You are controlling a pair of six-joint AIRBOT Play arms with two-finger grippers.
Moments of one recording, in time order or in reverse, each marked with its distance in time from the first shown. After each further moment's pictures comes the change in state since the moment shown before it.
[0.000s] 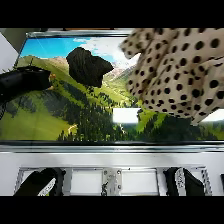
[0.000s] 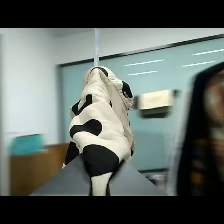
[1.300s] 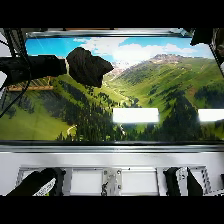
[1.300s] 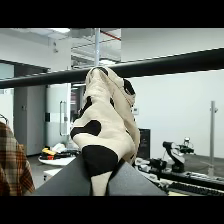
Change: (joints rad) left arm 0.002 -0.237 0.126 0.001 0.014 0.090; right arm -0.341 -0.132 0.612 -0.283 -0.767 -0.030
